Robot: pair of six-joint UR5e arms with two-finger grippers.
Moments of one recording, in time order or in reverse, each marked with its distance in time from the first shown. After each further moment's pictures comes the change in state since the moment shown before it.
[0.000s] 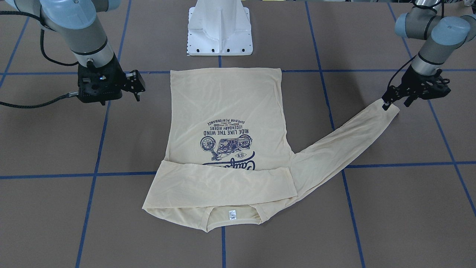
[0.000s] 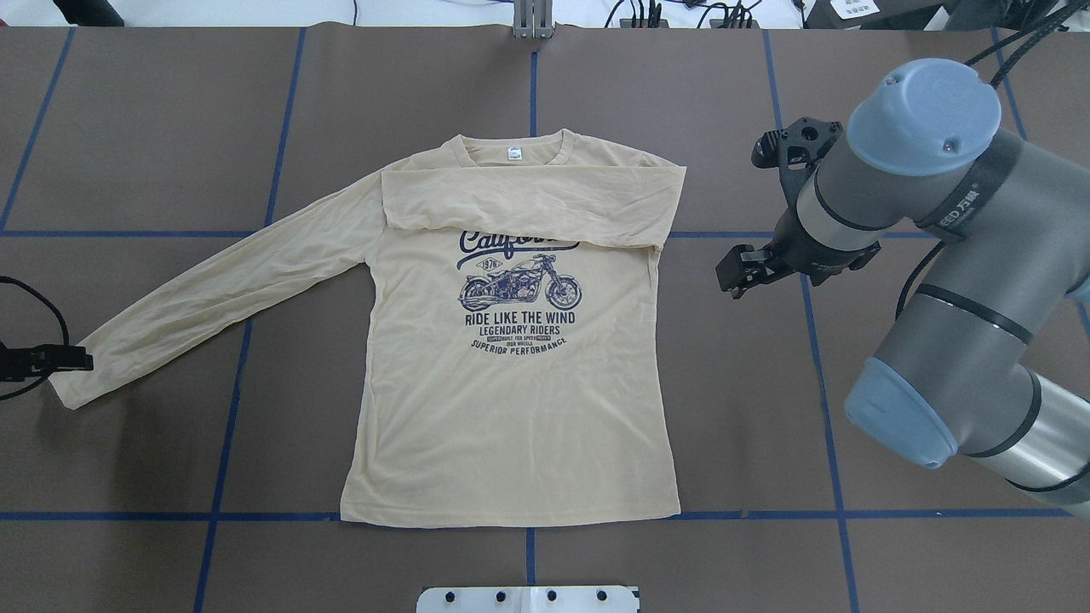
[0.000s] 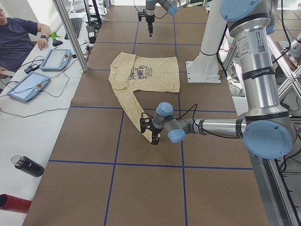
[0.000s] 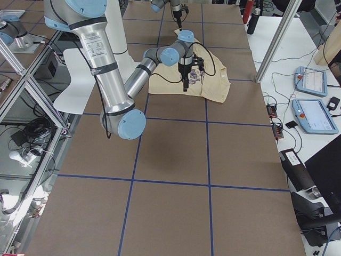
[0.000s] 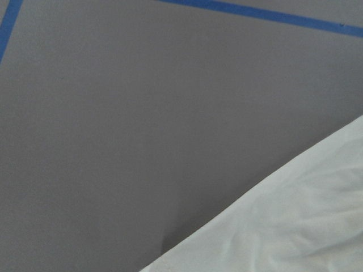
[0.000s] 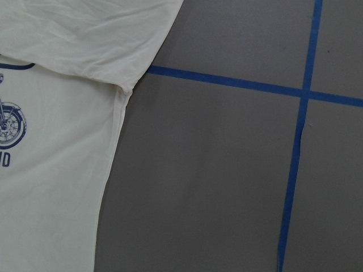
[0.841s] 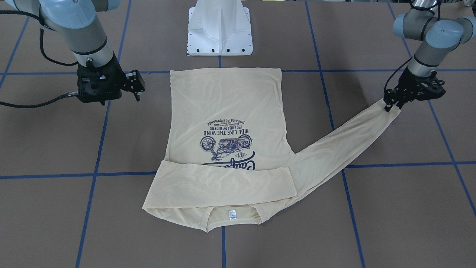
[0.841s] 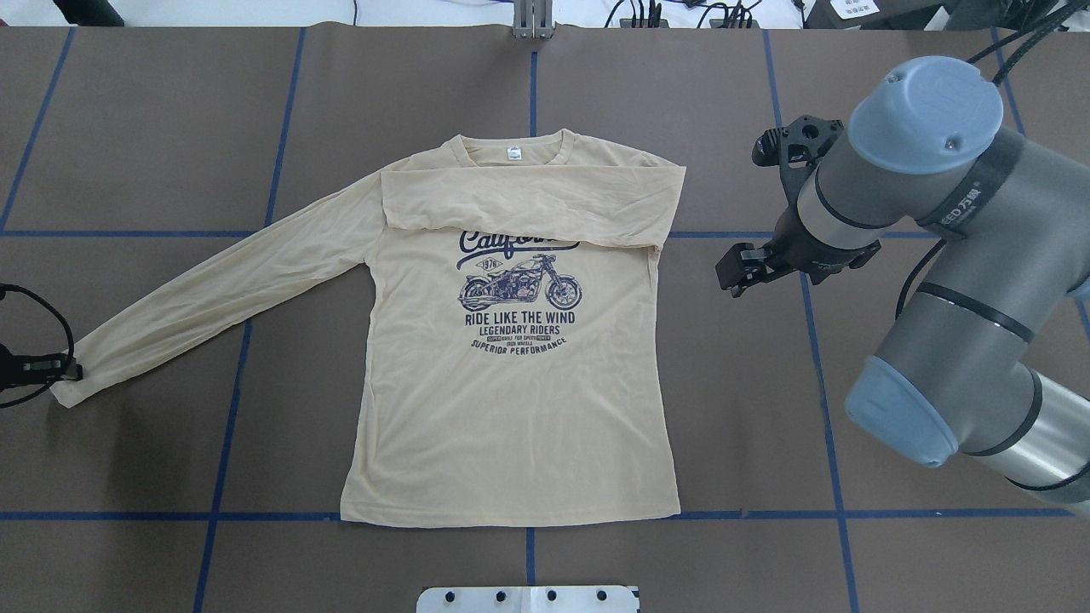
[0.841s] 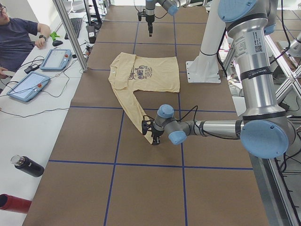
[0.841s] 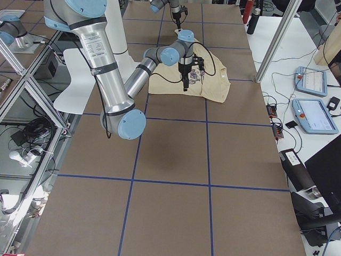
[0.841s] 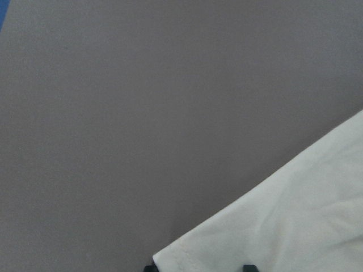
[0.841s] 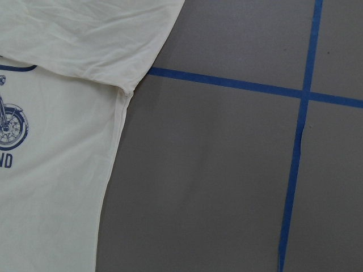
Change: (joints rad) left arm 0.015 0.002 0.000 0.002 0.009 0.009; right arm 0.003 0.002 0.001 0.000 0.002 0.001
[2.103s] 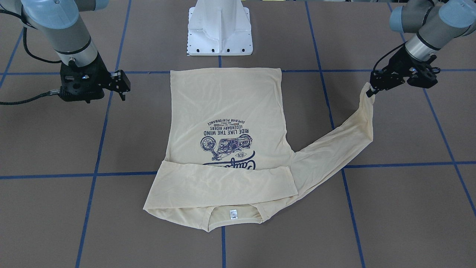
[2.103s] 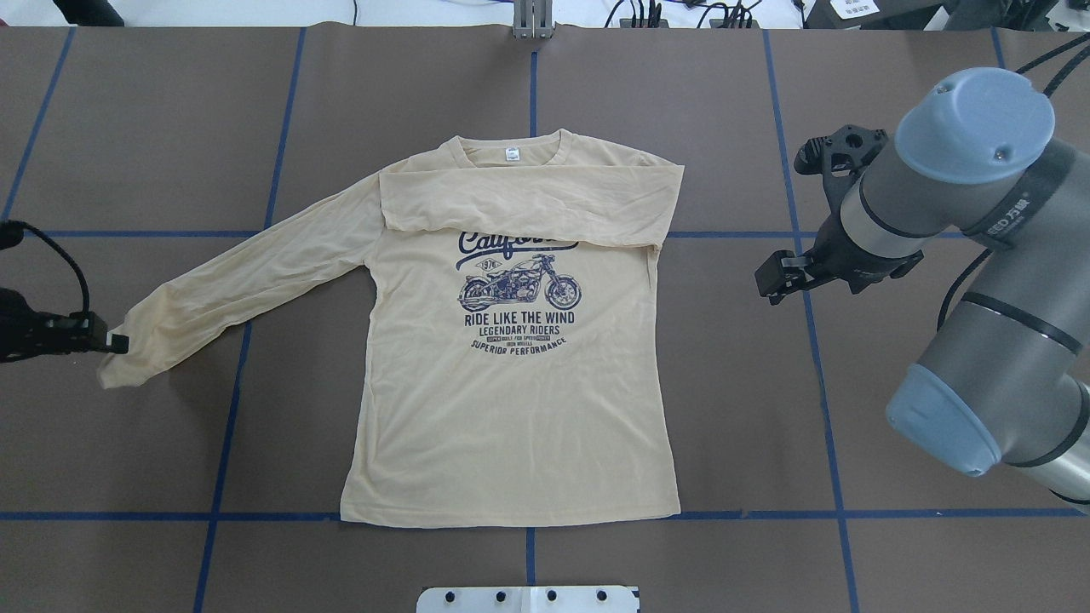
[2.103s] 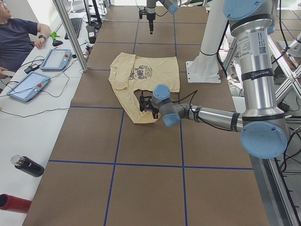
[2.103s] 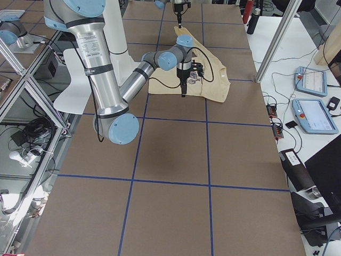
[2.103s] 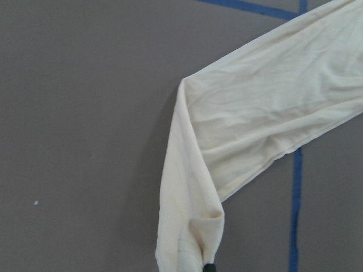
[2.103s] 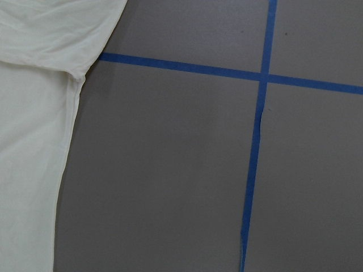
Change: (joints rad) left arm -0.159 -0.117 -0.188 0.052 -0.377 -0.014; right arm 0.022 -0.091 0.038 -0.001 0.004 -0.003
